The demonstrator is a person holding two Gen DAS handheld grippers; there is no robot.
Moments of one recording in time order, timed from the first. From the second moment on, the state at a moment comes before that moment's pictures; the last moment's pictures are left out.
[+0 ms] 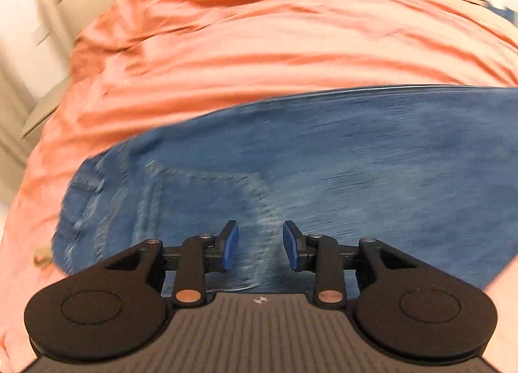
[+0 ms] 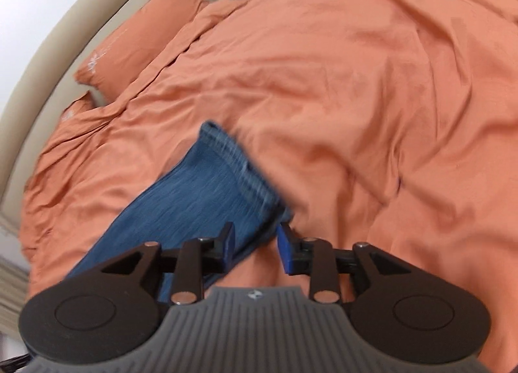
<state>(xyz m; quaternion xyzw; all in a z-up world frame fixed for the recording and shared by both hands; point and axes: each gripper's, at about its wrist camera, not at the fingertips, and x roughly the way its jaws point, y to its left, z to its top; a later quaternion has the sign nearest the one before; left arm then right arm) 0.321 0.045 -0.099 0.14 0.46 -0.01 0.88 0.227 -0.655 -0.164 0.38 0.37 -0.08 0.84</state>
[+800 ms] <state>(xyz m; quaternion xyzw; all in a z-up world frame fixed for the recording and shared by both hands) 0.399 -0.197 -0.138 0.21 0.44 -0.29 0.83 0.244 -0.668 -0.191 0.47 0.28 -0.05 0.83</state>
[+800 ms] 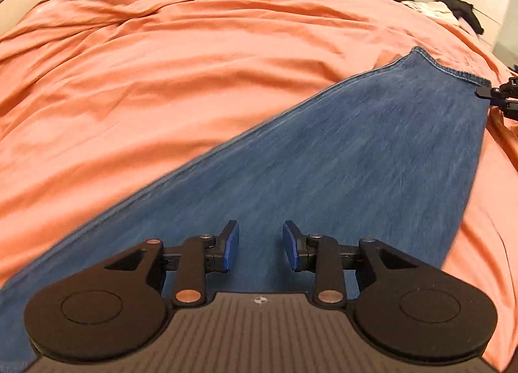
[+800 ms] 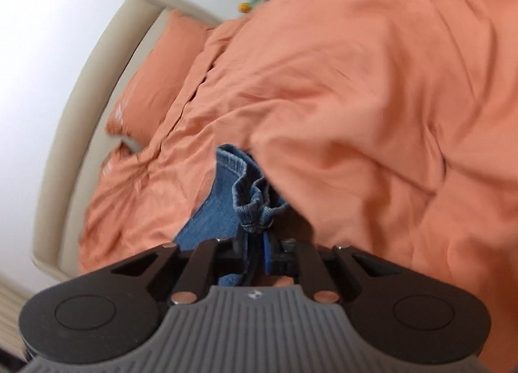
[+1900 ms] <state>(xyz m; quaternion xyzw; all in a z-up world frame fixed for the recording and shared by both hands) 0.327 -0.231 -0.160 0.20 0.40 -0.36 0.82 0.274 -0.633 -0.112 0.32 0.30 -0.05 0.90</state>
